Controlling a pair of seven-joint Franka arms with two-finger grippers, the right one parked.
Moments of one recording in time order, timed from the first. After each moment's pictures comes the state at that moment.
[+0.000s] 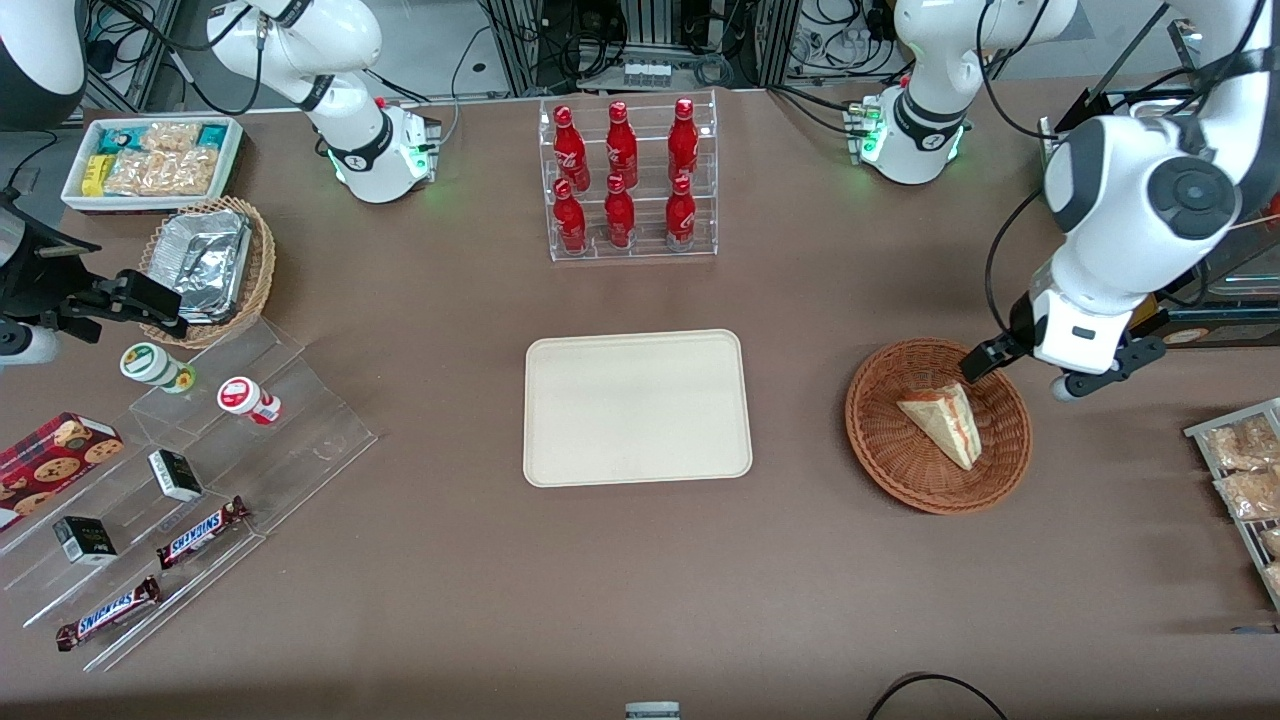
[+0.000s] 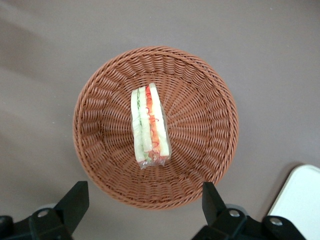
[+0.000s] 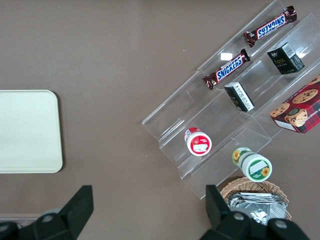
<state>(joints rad) -0.02 -0.01 -0.10 -2.16 0.02 2.21 -0.62</state>
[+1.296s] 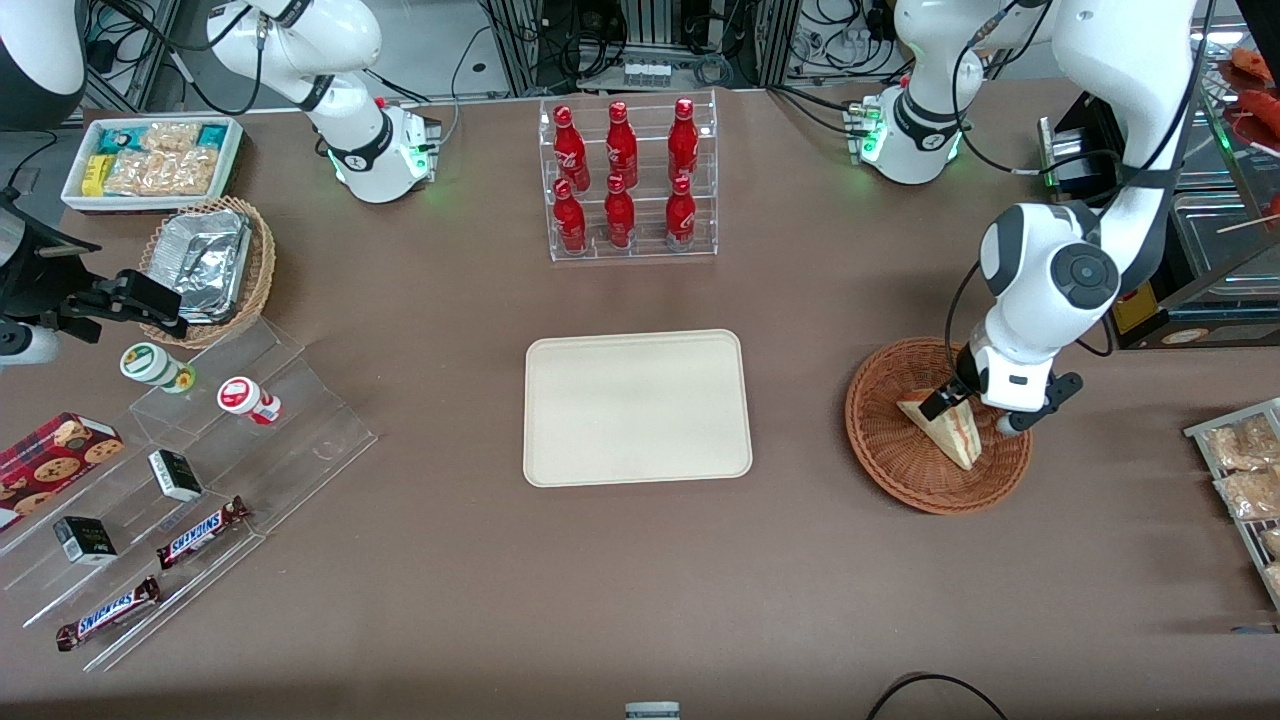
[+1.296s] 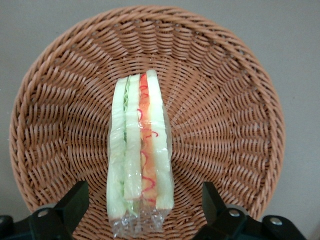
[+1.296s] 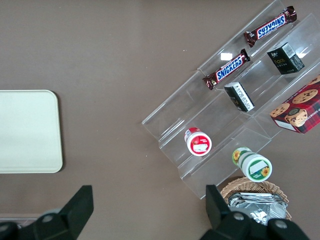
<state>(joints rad) -0.02 0.21 -0.10 -2.27 0.02 2.53 -0.71</state>
